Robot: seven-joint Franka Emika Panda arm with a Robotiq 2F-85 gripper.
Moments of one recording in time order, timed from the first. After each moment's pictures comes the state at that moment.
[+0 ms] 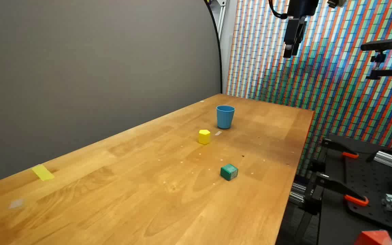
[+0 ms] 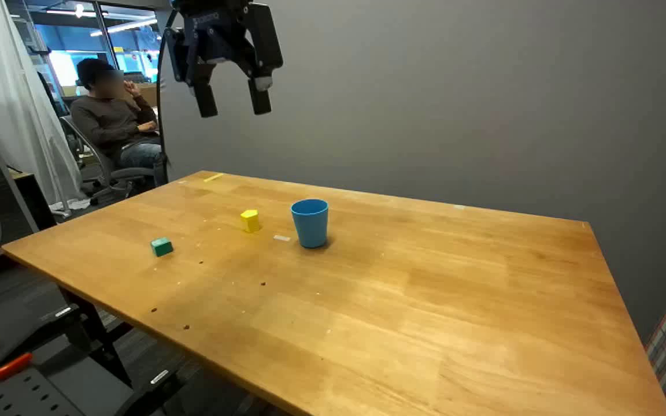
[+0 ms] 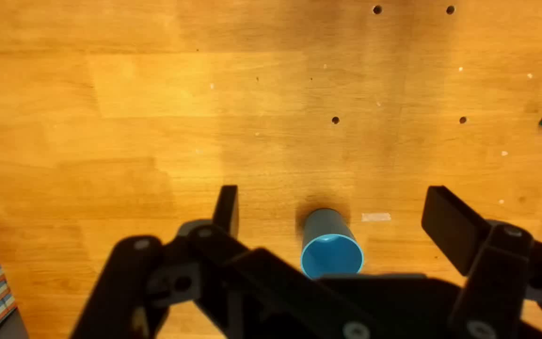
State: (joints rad) arm -0.08 -0.46 -0.12 -2.57 -0.13 2.16 -0.16
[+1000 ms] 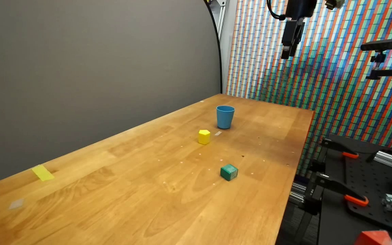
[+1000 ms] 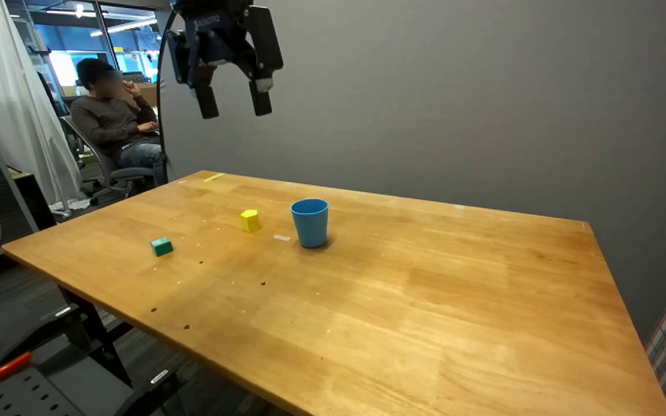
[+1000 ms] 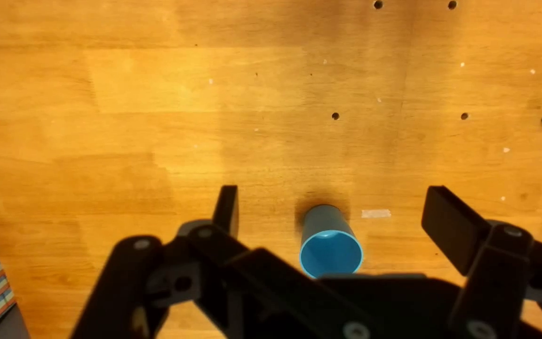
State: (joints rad) arm -0.08 -0.45 -0.11 -2.58 -0.13 2.18 -0.15
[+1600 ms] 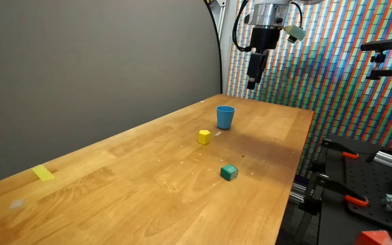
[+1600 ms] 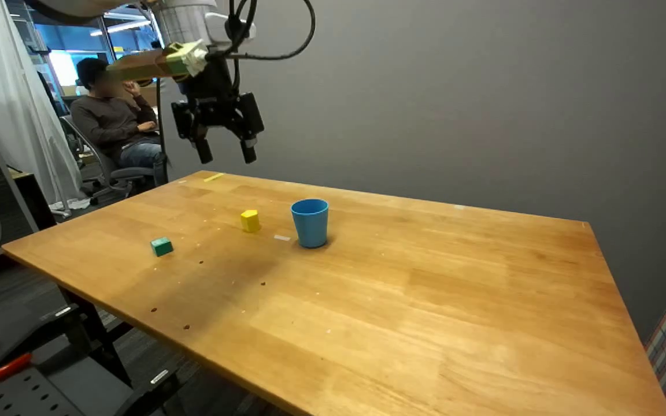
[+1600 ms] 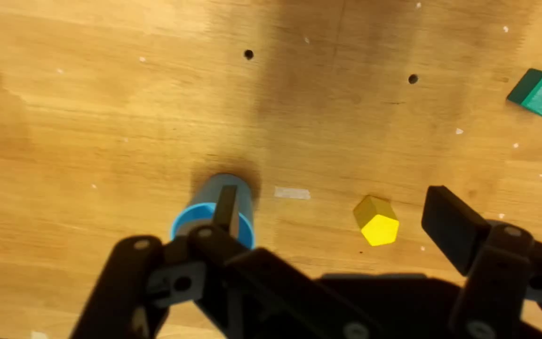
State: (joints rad) arm 0.04 -0.15 0.03 -2.56 -0.08 2.48 -0.07
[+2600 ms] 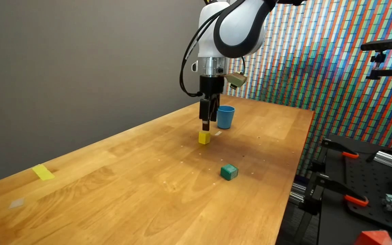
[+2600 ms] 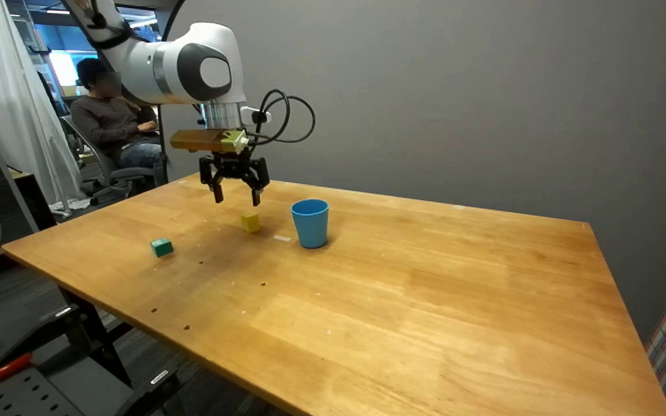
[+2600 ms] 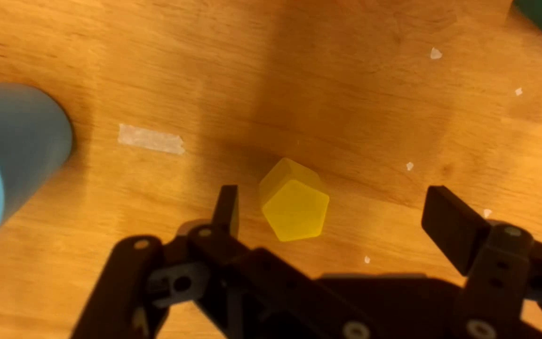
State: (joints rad) arm 0.11 0.42 0.11 -2.14 -0.03 2.54 -0.09
